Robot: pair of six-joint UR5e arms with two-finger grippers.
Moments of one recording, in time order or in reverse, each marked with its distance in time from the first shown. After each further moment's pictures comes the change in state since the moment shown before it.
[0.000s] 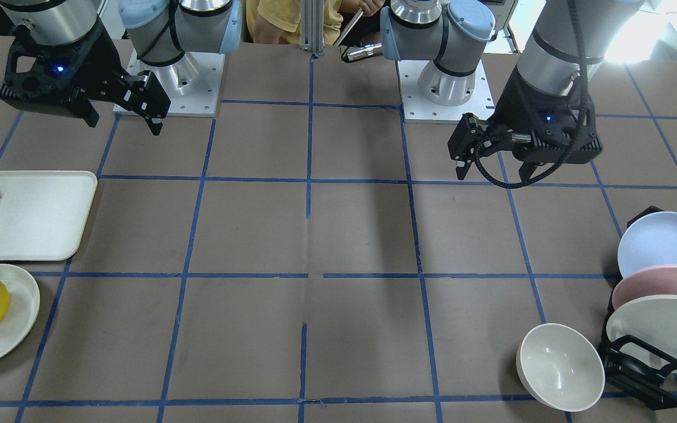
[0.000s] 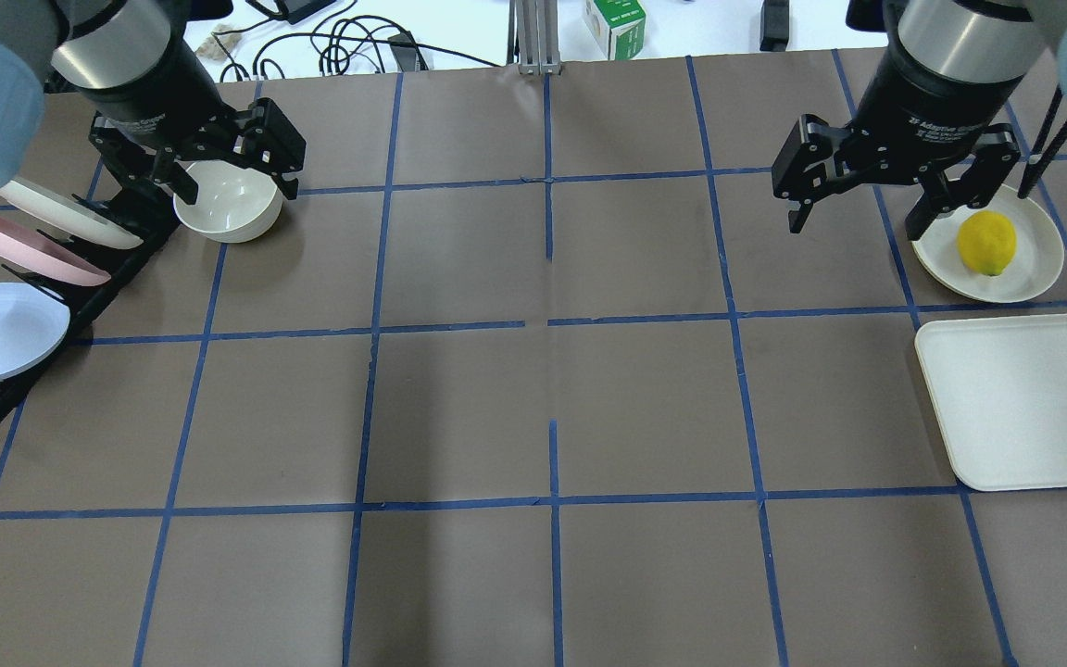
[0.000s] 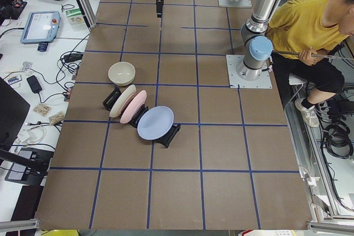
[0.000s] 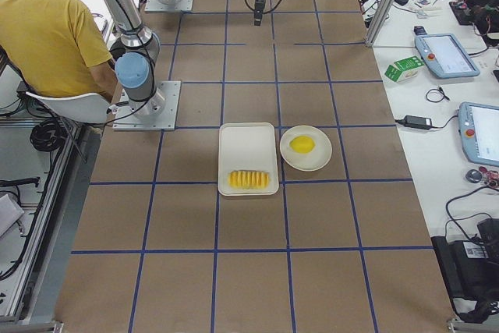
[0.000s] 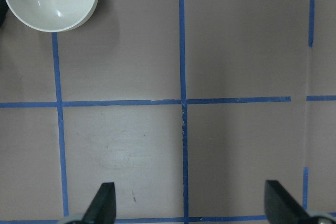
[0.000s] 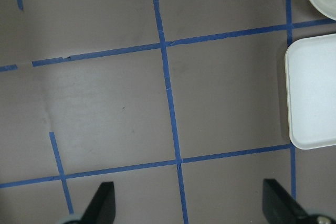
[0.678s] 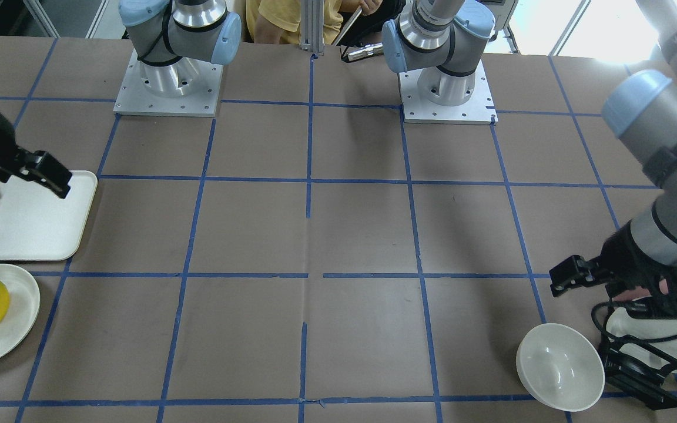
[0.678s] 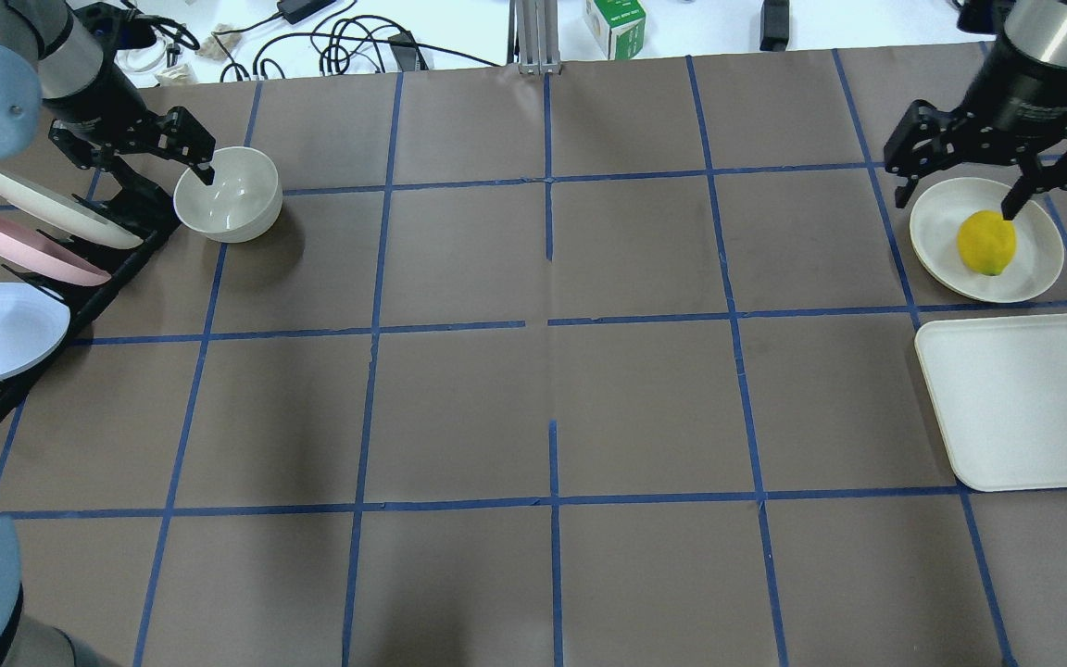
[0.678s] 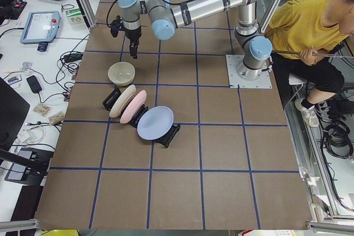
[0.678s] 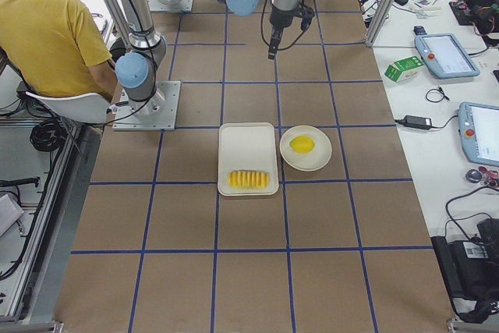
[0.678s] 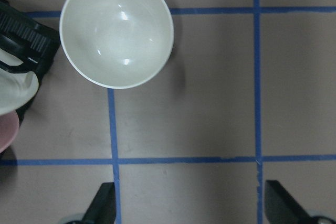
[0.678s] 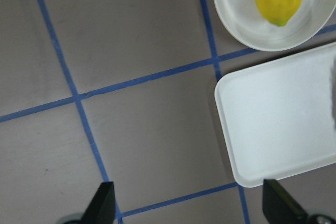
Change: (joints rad) left arm 0.246 -0.365 0.104 0.227 -0.002 0.256; right arm -0.262 0.167 -0.001 -0.140 -0.051 -0.143
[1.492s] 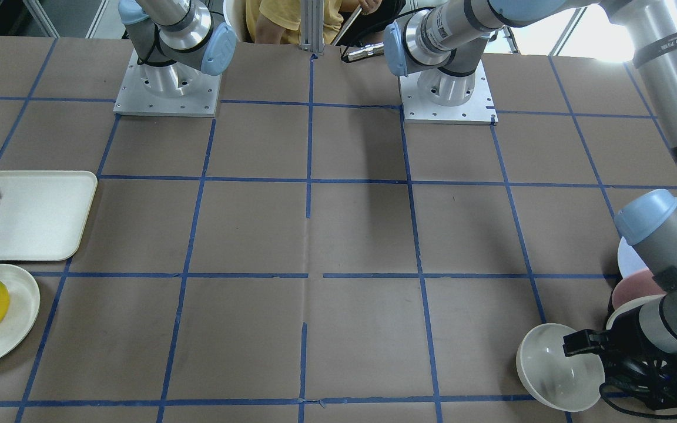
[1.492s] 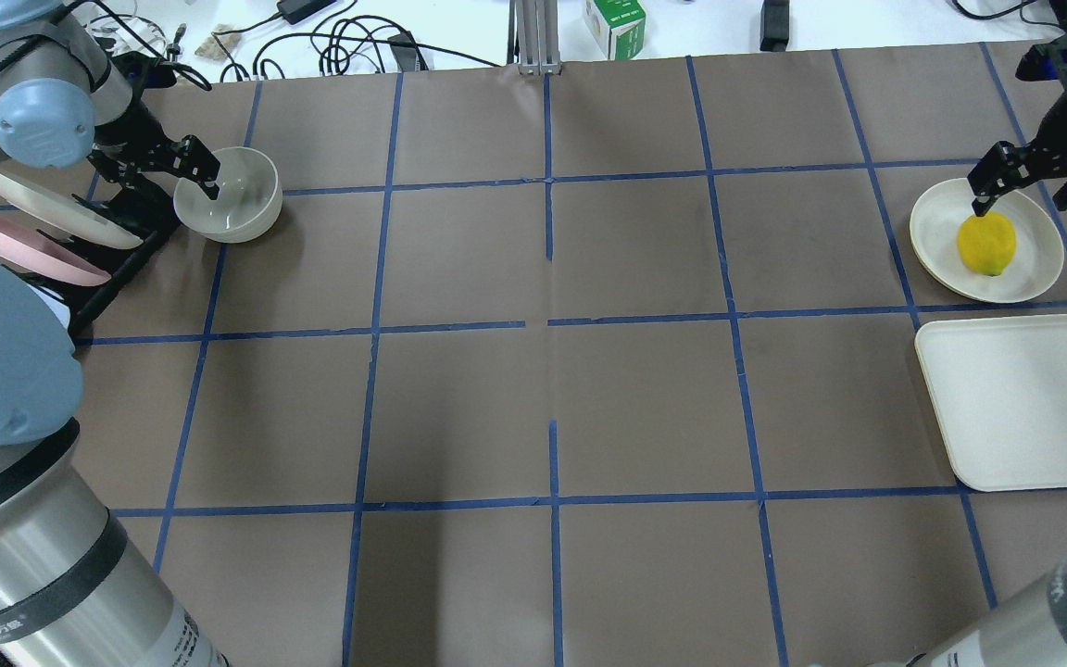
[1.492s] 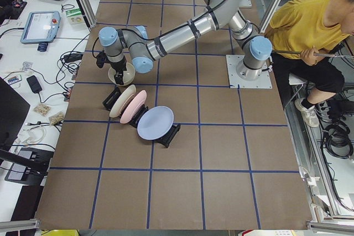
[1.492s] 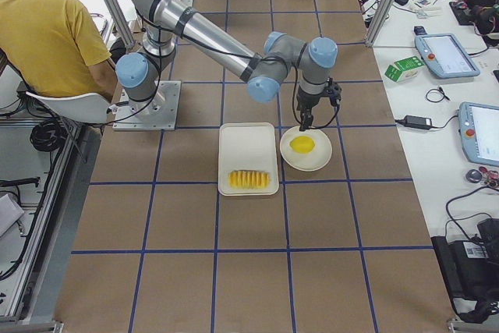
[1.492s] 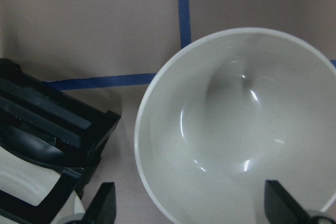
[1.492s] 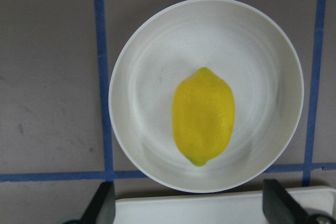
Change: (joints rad) left arm 0.051 -0.267 0.138 0.083 0.004 0.059; right arm -0.191 0.311 -0.010 -0.394 -0.004 -0.436
